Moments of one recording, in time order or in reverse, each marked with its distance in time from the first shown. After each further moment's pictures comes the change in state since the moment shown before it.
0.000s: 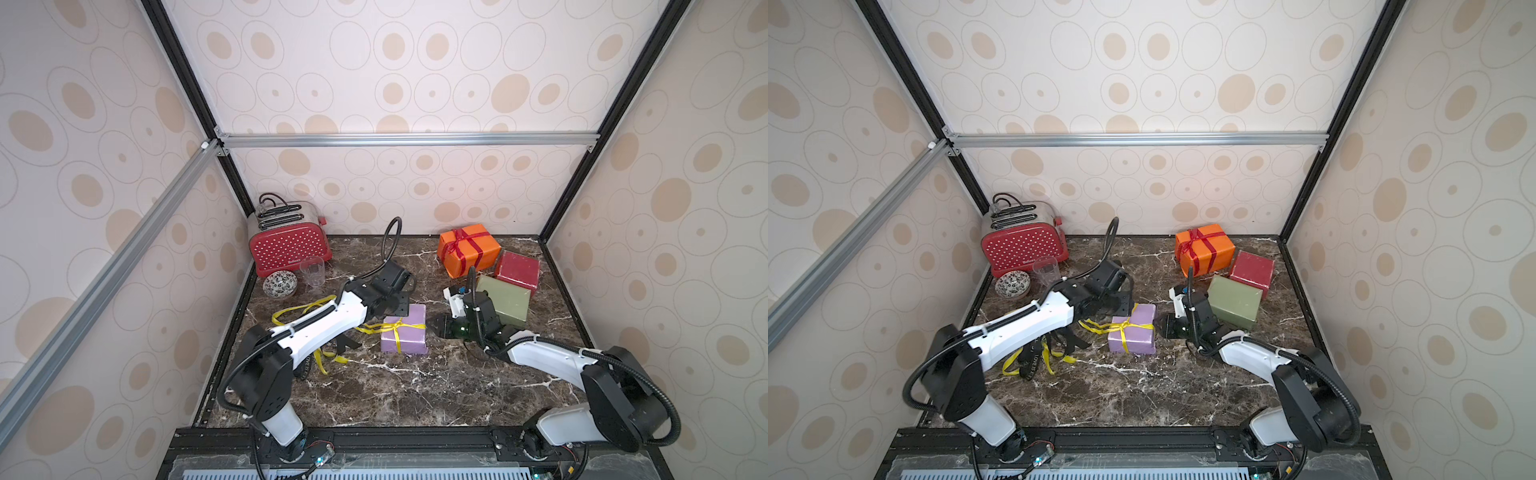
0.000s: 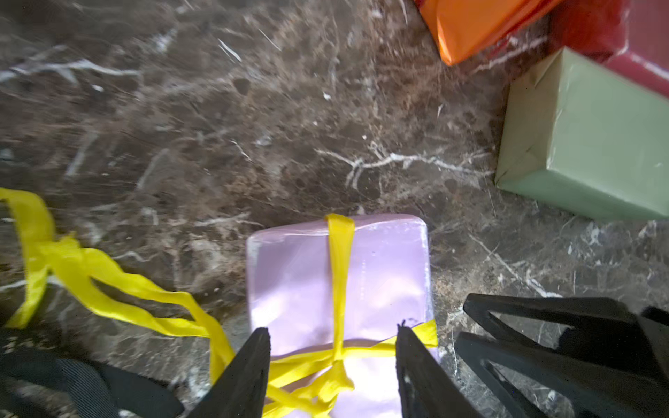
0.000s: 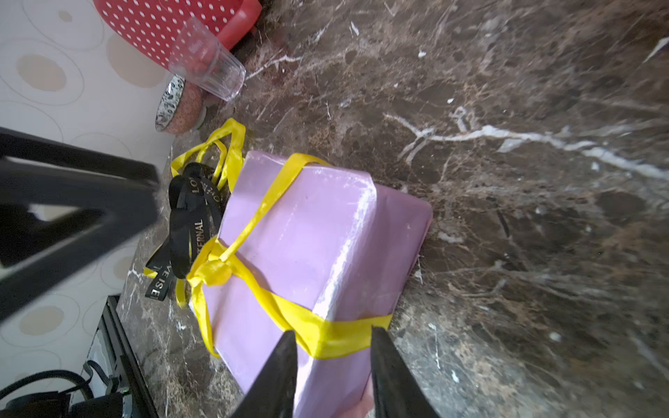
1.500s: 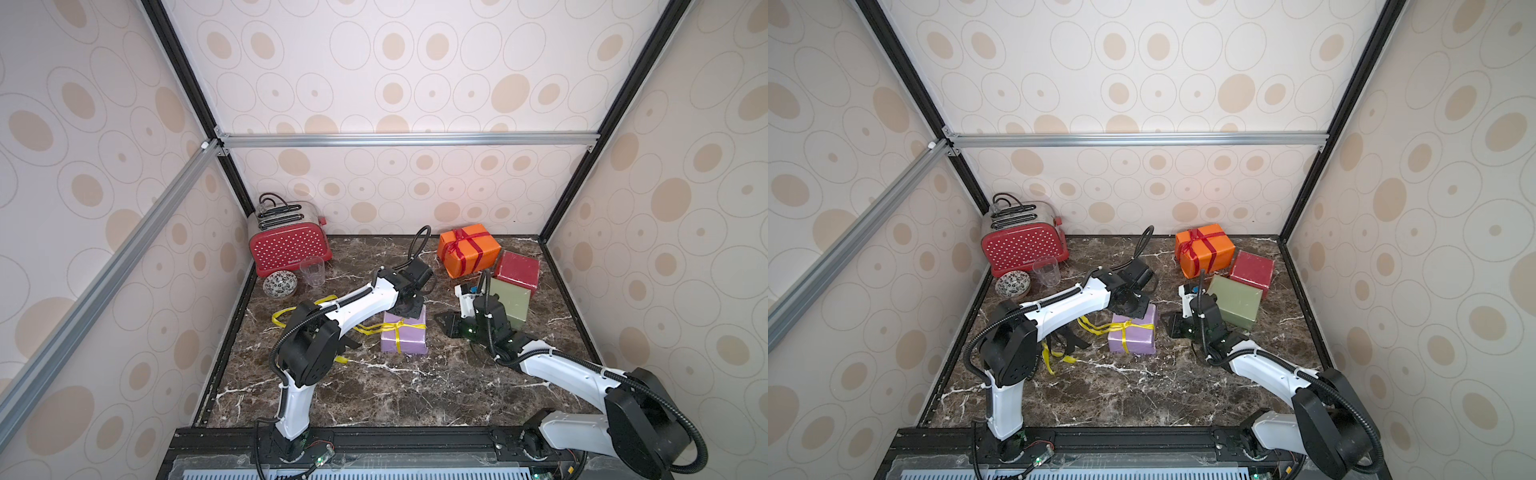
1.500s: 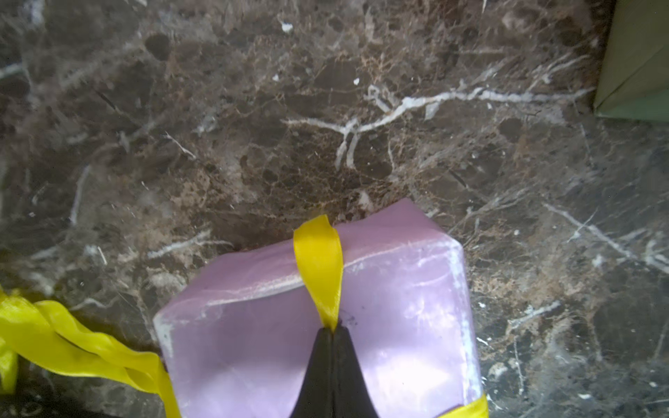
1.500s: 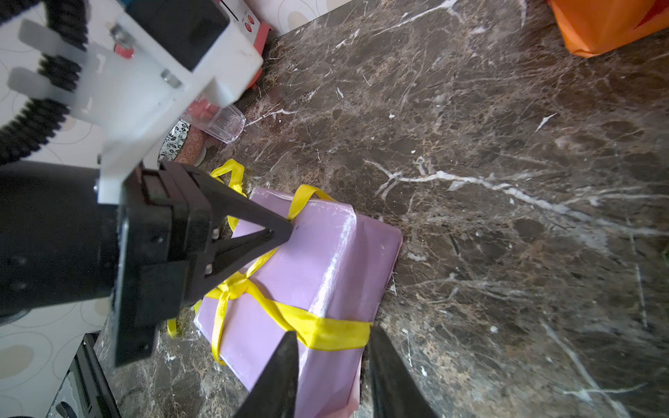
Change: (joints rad) left arm -0.005 0.268 0.230 -0.156 -0.019 0.129; right arm 0.000 -0.124 -0.059 0.020 0.099 -0.002
